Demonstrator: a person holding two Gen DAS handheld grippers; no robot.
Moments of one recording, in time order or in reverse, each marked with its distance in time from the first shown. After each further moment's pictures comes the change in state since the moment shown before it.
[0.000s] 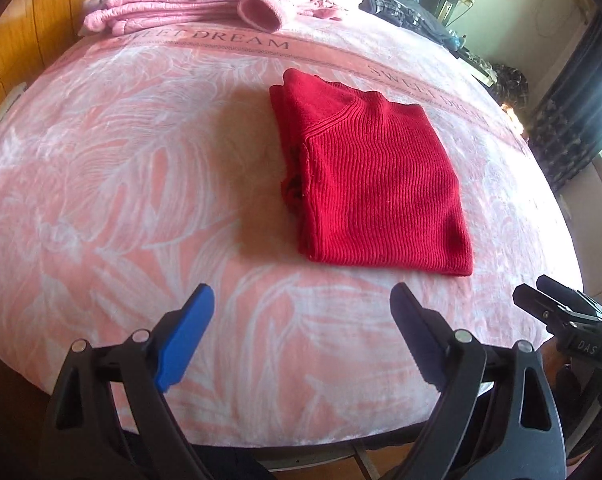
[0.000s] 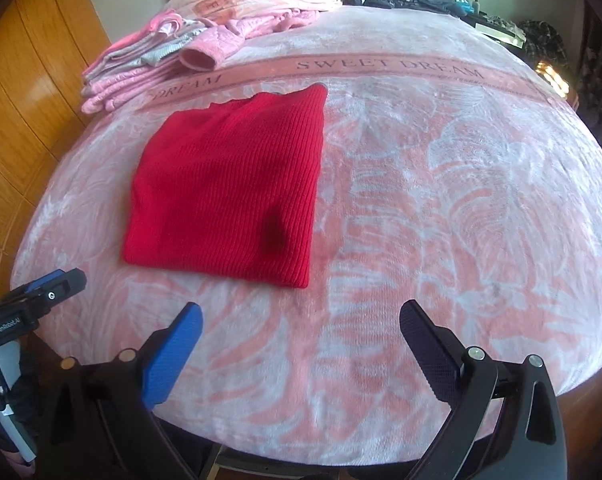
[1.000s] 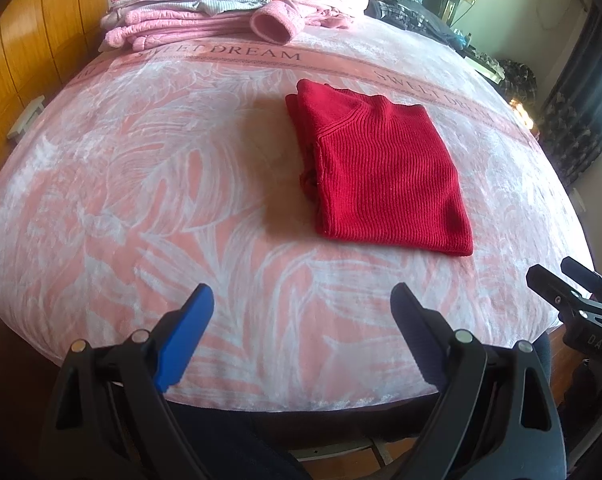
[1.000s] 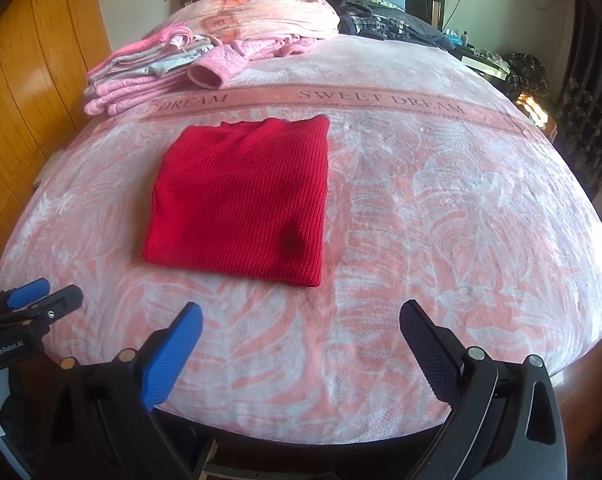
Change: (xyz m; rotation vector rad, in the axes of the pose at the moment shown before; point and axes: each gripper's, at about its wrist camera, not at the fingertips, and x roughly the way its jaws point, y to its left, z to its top) left arm -0.052 0.015 -0.031 0.027 -0.021 0.088; right arm -0.040 0.034 -0.011 -0.047 -0.083 -0.103
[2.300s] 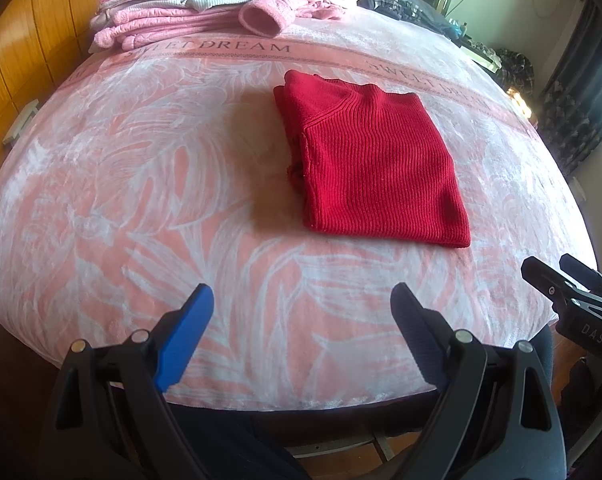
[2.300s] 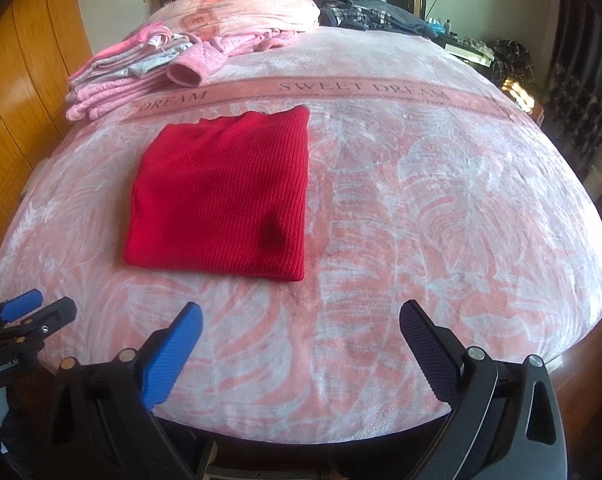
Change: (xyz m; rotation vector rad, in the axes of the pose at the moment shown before) left arm 0.002 -0.006 -0.004 0.019 0.025 -0.001; right arm 0.010 -0.017 0.000 0.046 0.030 -0.027
